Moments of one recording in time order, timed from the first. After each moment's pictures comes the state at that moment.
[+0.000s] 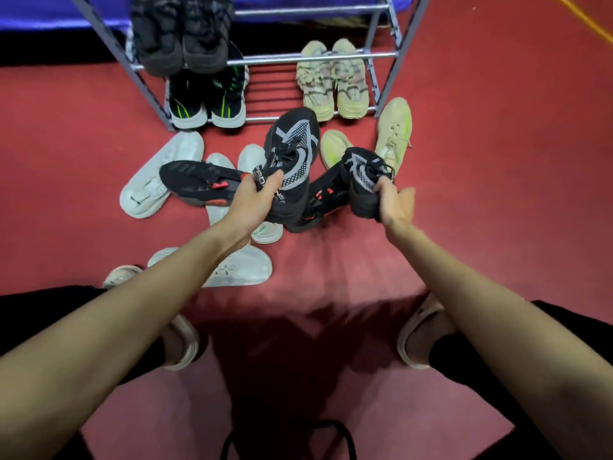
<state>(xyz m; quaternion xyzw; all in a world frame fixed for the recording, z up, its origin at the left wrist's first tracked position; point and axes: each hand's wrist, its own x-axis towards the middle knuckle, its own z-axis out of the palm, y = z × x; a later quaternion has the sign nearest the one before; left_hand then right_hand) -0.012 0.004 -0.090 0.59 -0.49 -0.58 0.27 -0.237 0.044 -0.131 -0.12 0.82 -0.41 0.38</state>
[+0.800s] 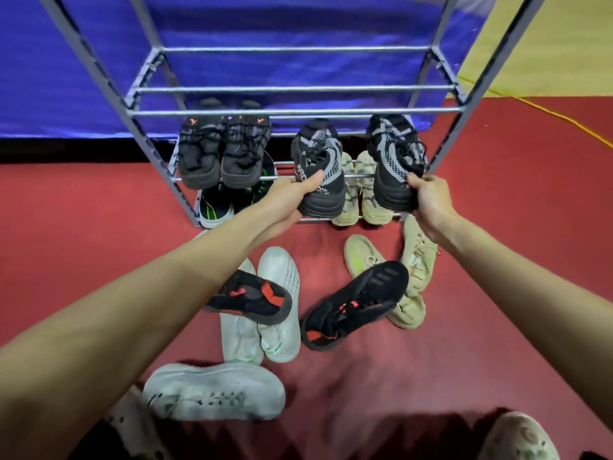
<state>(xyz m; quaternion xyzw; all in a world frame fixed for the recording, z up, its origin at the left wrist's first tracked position) -0.060 -0.175 -0.026 0.49 -0.39 -0.70 0.34 -0.273 -0.150 -0.050 -0.27 0.68 -0.53 0.42</state>
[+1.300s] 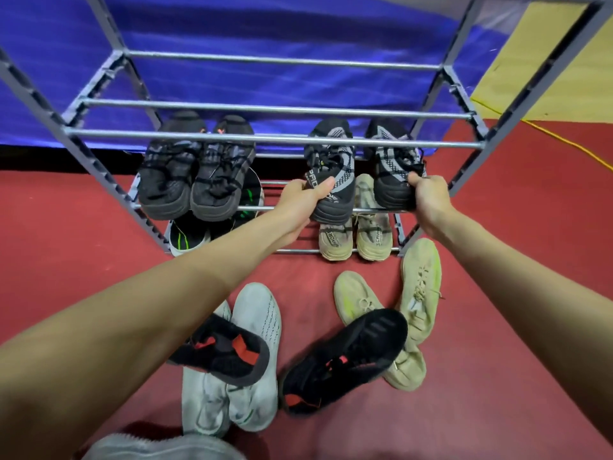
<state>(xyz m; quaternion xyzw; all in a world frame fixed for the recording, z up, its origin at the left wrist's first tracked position) -0.119 -0.269 -0.072 0.50 -0.40 -0.68 0.35 -0.325 -0.265 -0.084 -0.28 0.72 -0.48 0.41</state>
